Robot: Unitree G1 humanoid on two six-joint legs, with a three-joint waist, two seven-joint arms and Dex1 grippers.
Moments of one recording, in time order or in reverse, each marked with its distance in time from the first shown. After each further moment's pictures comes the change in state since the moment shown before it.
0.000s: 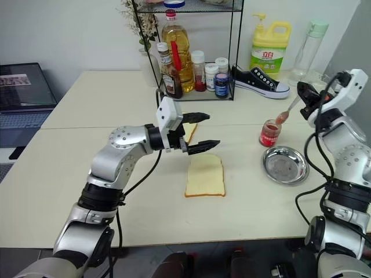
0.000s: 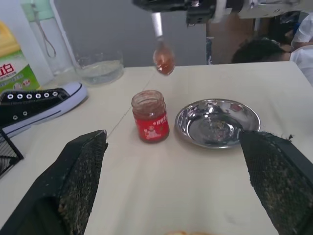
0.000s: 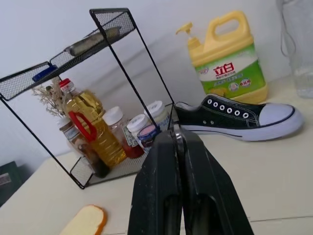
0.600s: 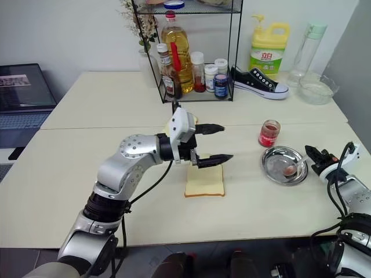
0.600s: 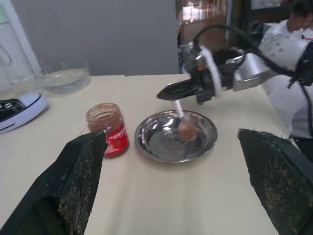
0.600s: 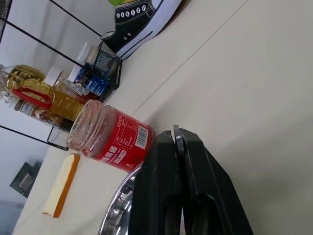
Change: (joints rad) left arm 0.081 0.034 -0.012 -0.174 -0.065 0.136 0.019; right arm 0.325 -0.067 -0.254 0.291 0.132 0.158 0.279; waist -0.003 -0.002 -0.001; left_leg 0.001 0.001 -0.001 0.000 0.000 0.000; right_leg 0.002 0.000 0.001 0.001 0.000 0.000
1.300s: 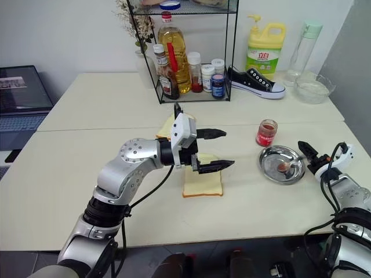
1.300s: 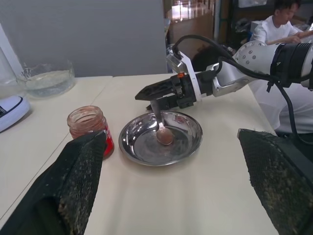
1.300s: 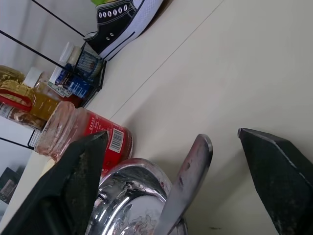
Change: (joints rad) left arm 0.031 -0.040 -0.061 -0.075 0.013 0.010 -0.012; right arm -0.116 -0.016 0.077 0.339 -0.121 -0.180 0.096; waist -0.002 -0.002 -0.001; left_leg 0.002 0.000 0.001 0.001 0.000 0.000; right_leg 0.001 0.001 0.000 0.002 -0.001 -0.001
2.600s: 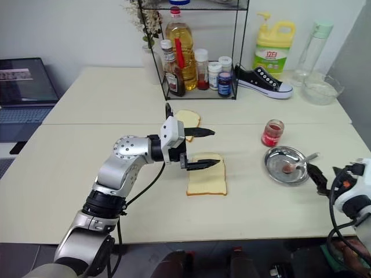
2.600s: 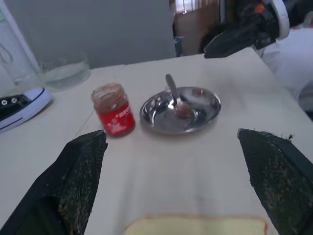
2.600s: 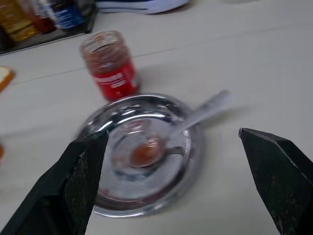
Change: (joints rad) left arm -0.010 0.001 0.056 0.176 0.072 -0.220 -0.134; right arm 0.694 0.031 -0.112 -1.222 0.137 0.173 -0.429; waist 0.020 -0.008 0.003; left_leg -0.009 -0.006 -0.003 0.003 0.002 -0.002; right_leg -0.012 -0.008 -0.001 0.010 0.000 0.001
